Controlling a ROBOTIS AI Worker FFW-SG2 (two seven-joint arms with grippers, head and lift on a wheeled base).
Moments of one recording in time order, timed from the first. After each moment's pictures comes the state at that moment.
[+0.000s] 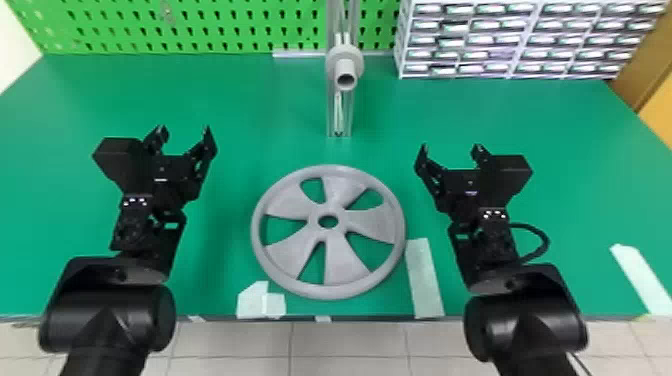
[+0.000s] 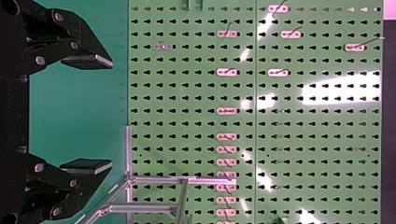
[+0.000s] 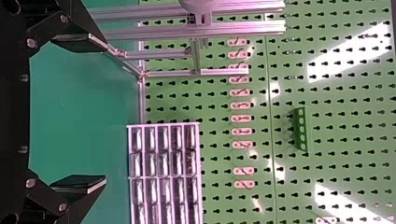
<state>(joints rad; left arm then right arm) 0.05 0.13 0.02 -1.59 0.13 -0.12 -0.03 -0.02 -0.02 0.13 -1.42 -0.08 -0.21 -0.08</state>
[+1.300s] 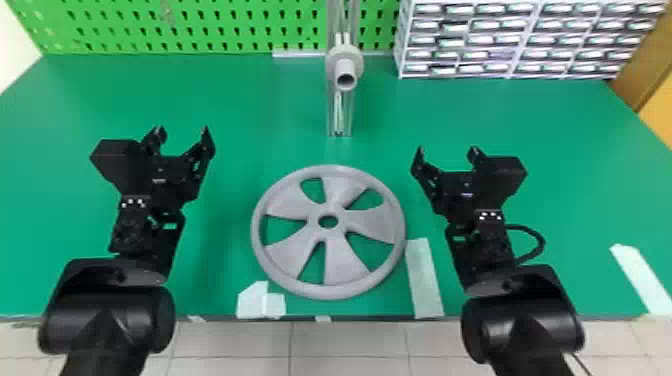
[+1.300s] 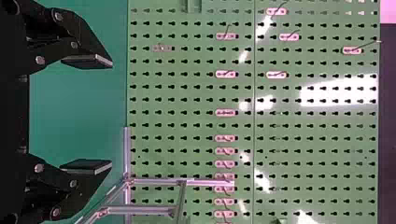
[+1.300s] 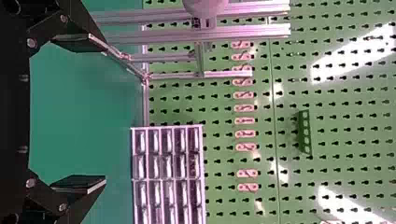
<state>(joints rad) 0.05 0.13 0.03 -1.59 0.13 -0.13 -0.02 -0.02 -0.01 0.14 -1.42 -0.07 -0.20 -0.08</state>
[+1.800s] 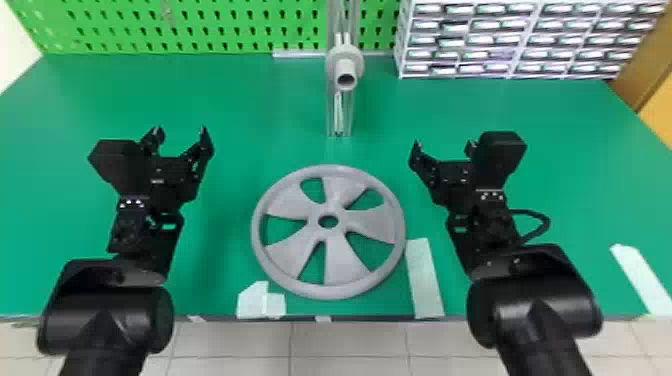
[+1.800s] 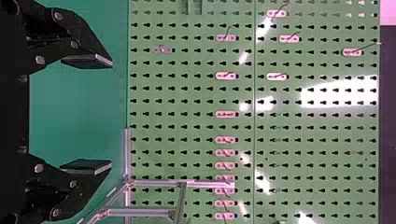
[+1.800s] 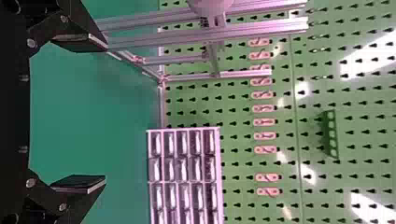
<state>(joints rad) 0.05 0.13 0.03 -1.59 0.13 -0.13 -0.02 0.00 0.00 0.12 -1.63 -0.07 0.13 -0.08</state>
